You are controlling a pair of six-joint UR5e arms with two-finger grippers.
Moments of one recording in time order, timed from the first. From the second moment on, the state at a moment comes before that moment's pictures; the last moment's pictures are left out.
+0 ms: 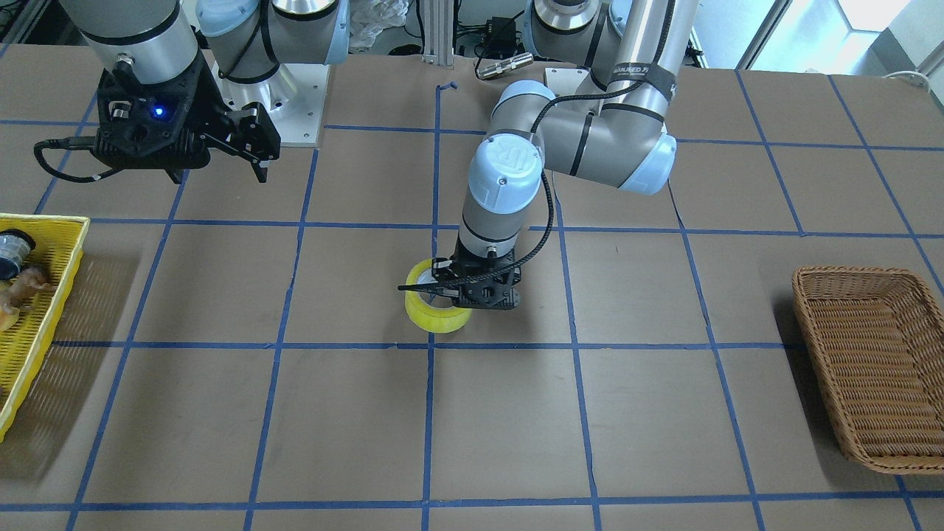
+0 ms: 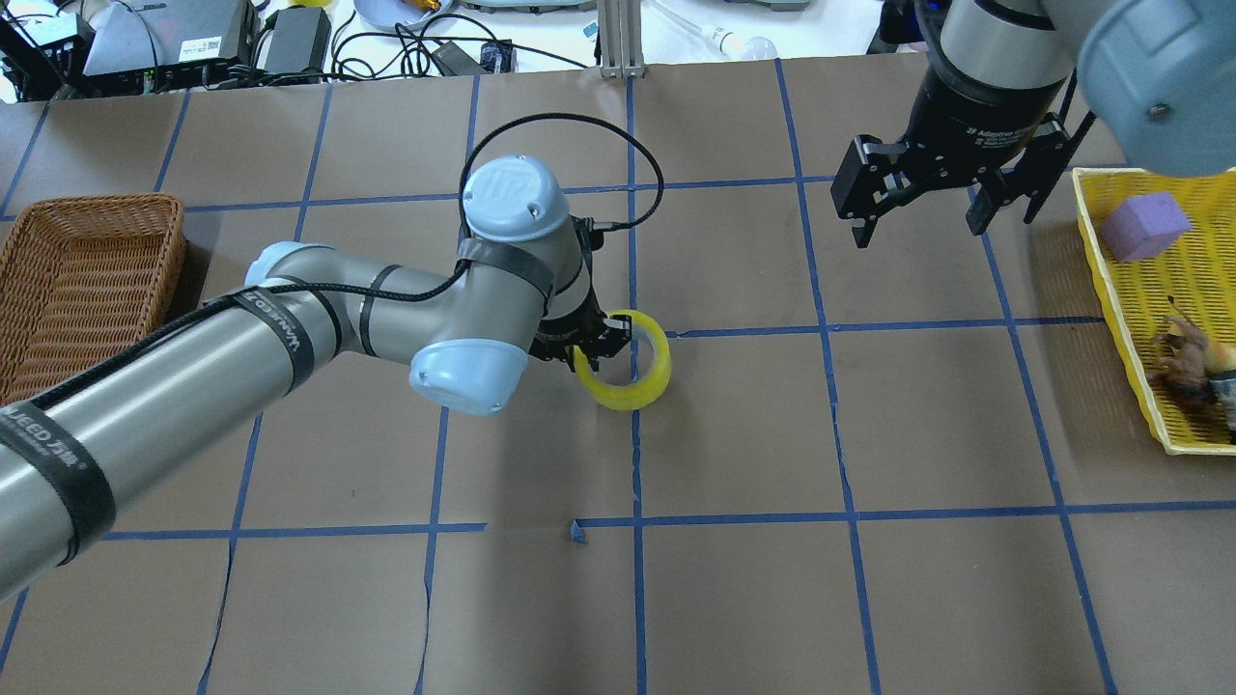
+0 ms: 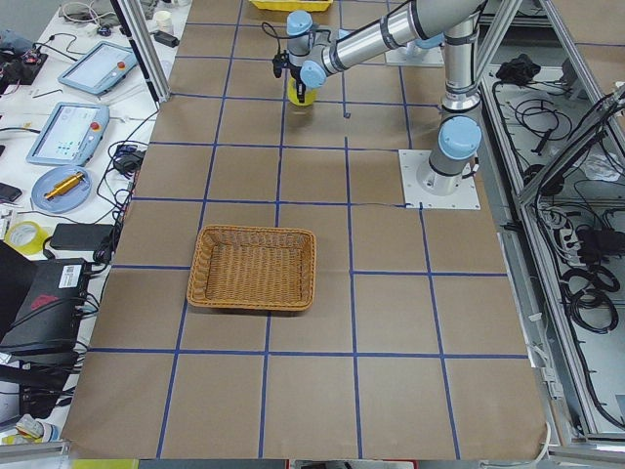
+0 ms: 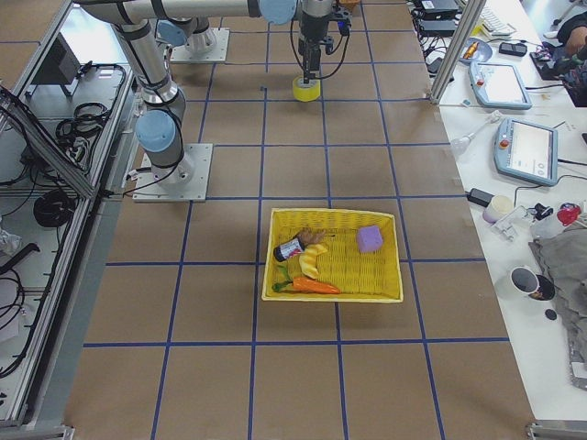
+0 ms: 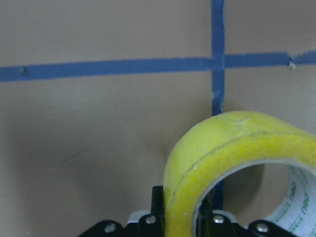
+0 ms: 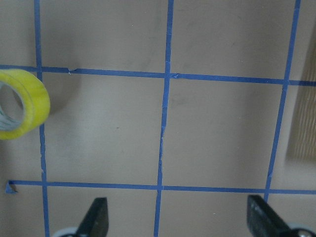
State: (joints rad) left arm -1.84 -1.90 -1.82 -0.97 1.50 -0.28; right arm 1.59 -1.57 1.55 -1.50 -1.60 -0.04
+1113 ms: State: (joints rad) left arm -1.01 -1.91 -1.58 -1.27 1.56 0.82; right arm 1.59 -1.57 1.55 -1.50 -1.60 -0.05
